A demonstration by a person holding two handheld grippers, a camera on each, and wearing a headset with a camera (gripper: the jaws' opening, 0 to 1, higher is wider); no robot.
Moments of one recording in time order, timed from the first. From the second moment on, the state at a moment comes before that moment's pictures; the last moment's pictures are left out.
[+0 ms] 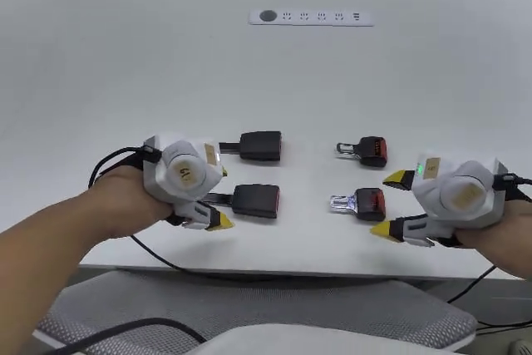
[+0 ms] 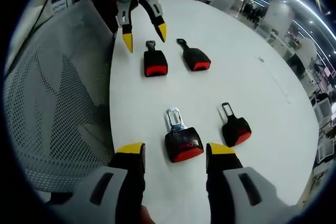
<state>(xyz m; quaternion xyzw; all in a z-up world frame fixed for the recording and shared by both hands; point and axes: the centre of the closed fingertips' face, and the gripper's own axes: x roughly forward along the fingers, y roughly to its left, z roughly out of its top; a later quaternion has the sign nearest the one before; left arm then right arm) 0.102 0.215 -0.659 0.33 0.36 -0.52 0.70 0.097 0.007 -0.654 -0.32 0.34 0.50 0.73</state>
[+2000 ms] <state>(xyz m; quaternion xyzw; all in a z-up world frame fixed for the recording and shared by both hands) 0.110 0.196 -0.692 0.37 0.38 -0.59 0.61 0.115 0.018 -0.694 -0.34 0.37 0.59 0.63</state>
